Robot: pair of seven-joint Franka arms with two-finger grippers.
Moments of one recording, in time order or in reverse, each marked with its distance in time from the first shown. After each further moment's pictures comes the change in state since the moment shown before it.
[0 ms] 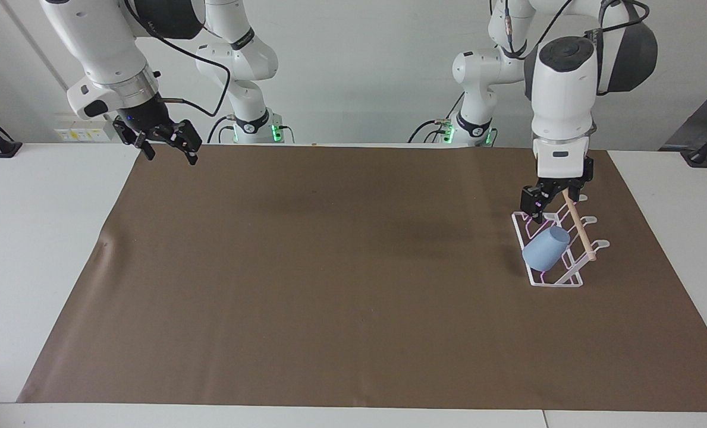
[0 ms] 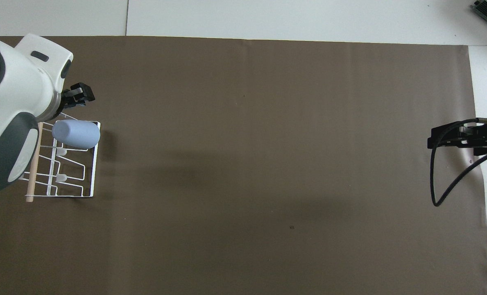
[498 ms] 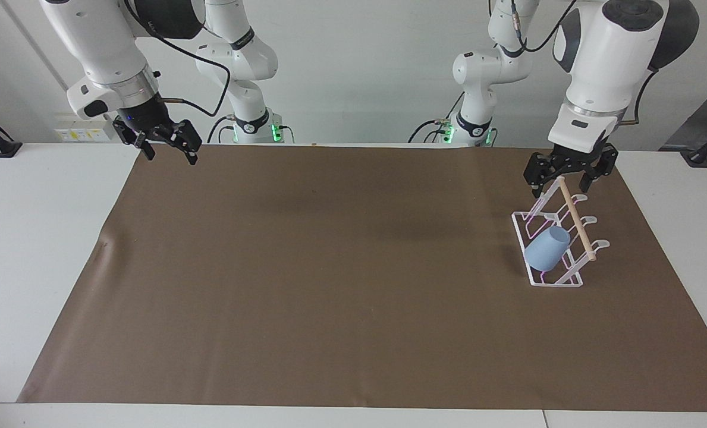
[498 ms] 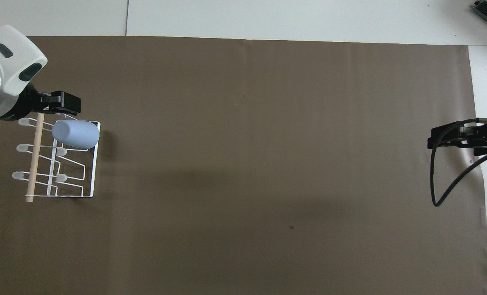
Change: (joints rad) left arm 0.044 -0.006 0.012 0.105 -0.189 -0.136 0.391; right arm 0.000 0.000 0.000 0.000 0.000 0.000 0.000
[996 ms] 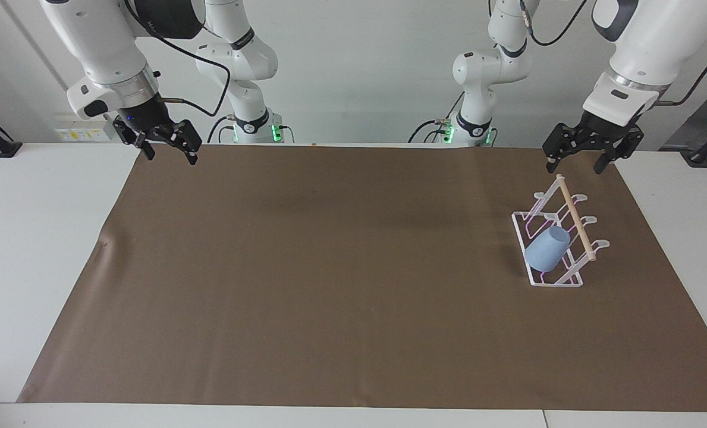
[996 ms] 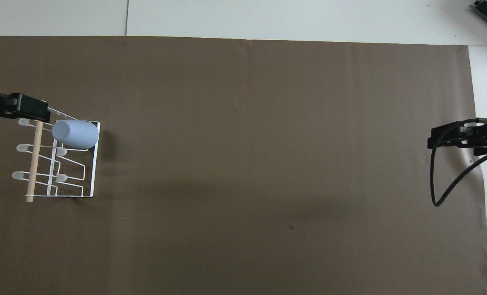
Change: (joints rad) left arm -0.028 0.000 0.140 0.106 -0.125 -0.134 0.194; right arm 0.000 0.000 0.000 0.000 0.000 0.000 0.000
